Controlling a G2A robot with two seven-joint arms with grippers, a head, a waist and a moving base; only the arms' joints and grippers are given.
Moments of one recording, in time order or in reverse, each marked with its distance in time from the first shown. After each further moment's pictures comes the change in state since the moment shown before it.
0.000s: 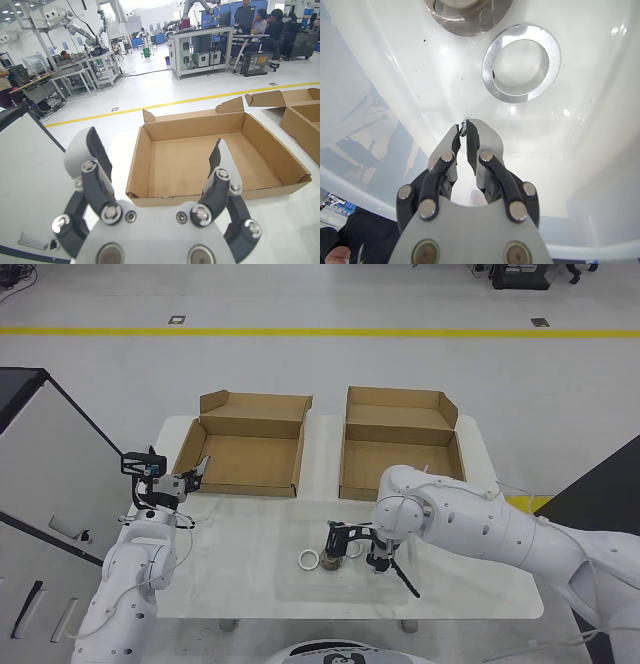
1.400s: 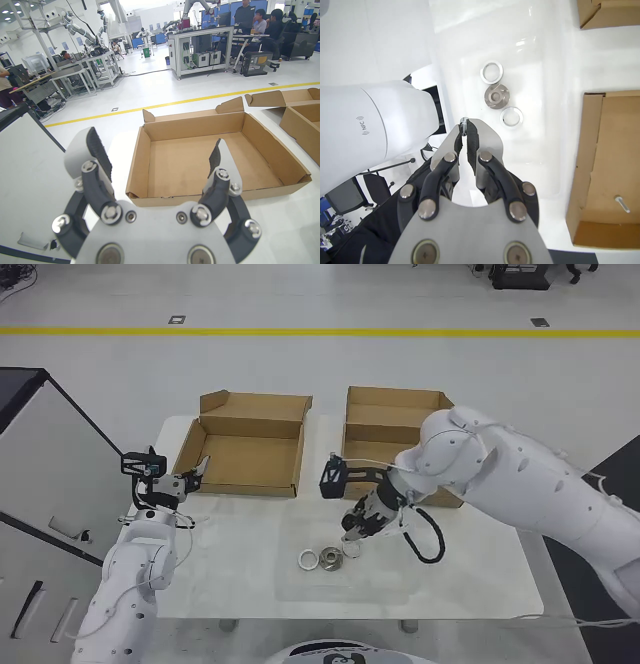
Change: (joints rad) left arm 0.000 0.000 0.000 0.000 0.000 0.000 0.000; right arm 0.098 0.130 0.240 -0.102 0.442 -0.032 -0.187
